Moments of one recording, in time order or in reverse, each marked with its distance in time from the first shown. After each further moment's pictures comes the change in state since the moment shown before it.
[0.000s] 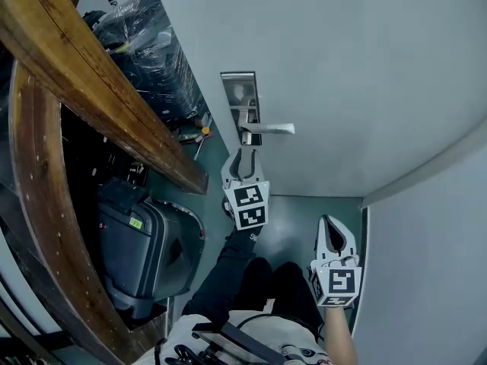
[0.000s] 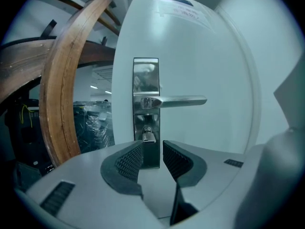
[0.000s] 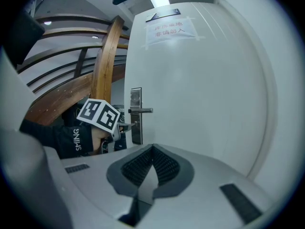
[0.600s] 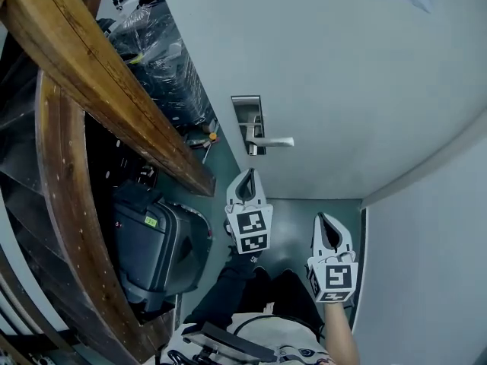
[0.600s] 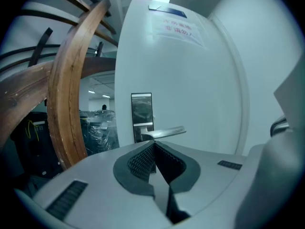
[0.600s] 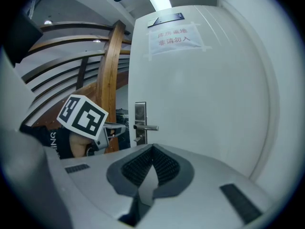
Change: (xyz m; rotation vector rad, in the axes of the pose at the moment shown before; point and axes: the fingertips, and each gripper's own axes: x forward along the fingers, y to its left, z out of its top) left arm -0.087 -0.010 0.067 0.037 -0.017 -0.019; right arm -0.026 0.016 0.072 0.000 -0.003 0.045
